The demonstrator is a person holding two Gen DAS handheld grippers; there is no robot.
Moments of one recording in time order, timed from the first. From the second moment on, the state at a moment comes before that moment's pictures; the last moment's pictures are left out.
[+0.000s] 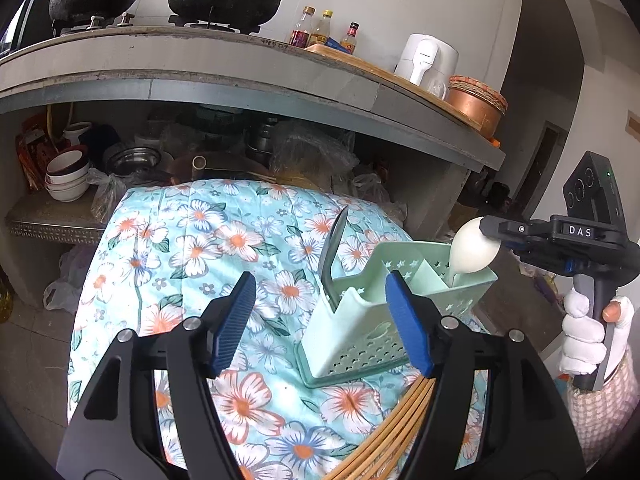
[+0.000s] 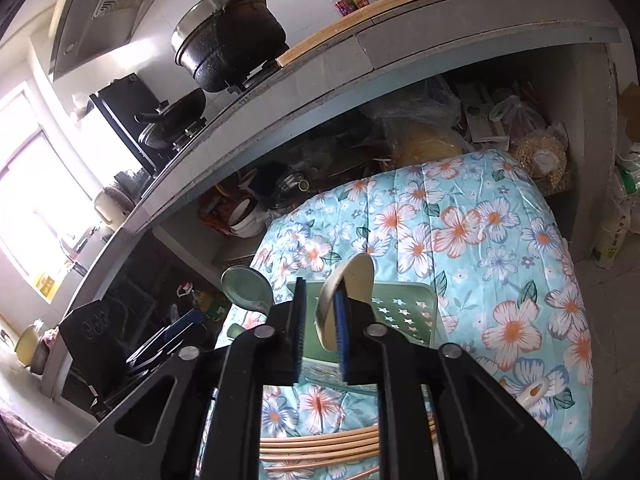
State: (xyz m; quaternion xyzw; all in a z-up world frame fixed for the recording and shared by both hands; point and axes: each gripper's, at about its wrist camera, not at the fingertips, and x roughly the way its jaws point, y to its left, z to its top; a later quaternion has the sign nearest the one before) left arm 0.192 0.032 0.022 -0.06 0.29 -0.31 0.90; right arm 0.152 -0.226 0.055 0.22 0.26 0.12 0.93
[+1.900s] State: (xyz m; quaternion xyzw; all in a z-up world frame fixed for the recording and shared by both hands) left arm 0.109 -0.076 -0.048 -0.01 0.41 -0.55 0.73; right arm 0.043 -0.268 -0.032 0.24 0.33 -0.04 0.91
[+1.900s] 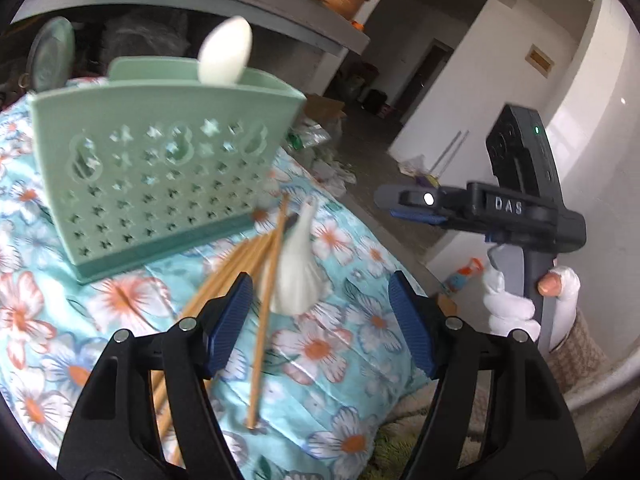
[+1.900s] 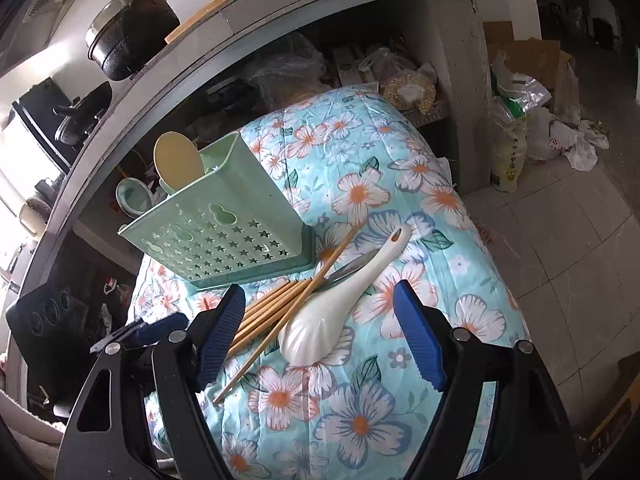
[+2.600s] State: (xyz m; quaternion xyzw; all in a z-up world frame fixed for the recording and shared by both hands) left arm 0.121 -0.093 -0.078 0.07 0.43 -0.50 0.75; right arm 0.042 -0.287 -0.051 0.28 0.33 -0.03 0.90
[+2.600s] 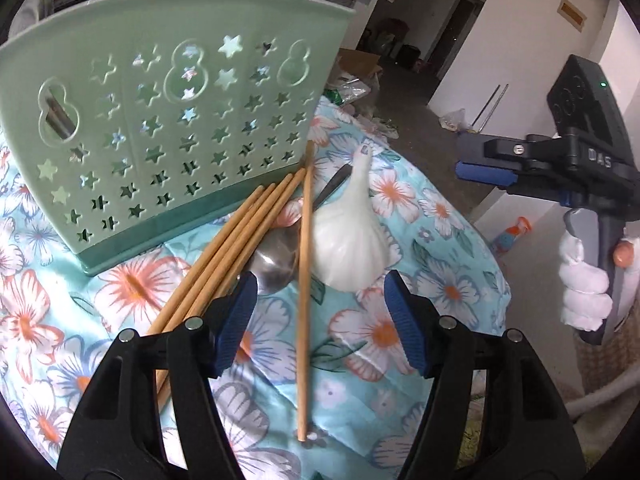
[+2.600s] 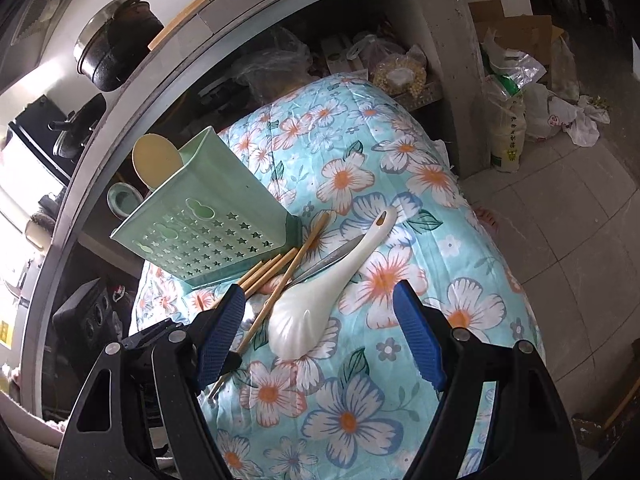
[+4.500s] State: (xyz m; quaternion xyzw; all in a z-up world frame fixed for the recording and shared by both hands) left arm 0.059 -0.136 -0.095 0.30 0.26 -0.50 0.77; right arm 0.082 -0.287 -0.137 0.54 0.37 0.10 0.75
